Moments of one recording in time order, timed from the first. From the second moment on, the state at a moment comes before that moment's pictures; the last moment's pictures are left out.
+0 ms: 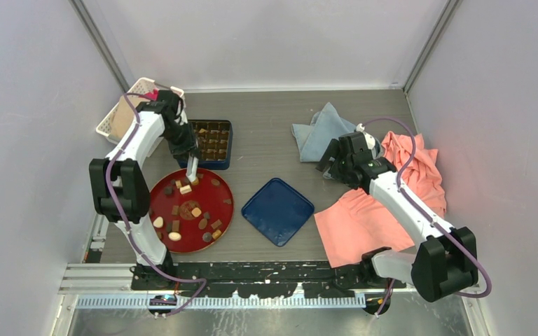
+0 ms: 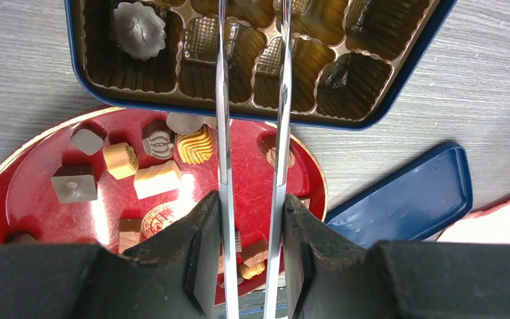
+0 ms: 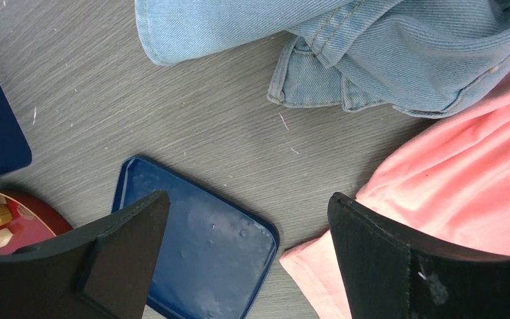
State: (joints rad) left arm -0.06 1.81 1.56 -1.04 0.18 -0.34; right arm 0.32 1.21 0.88 -0.56 0.13 0.76
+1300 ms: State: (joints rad) left arm -0.07 1.74 1.59 -1.08 0.15 -0.30; right arm 0.32 1.22 0.88 -0.55 0.13 0.76
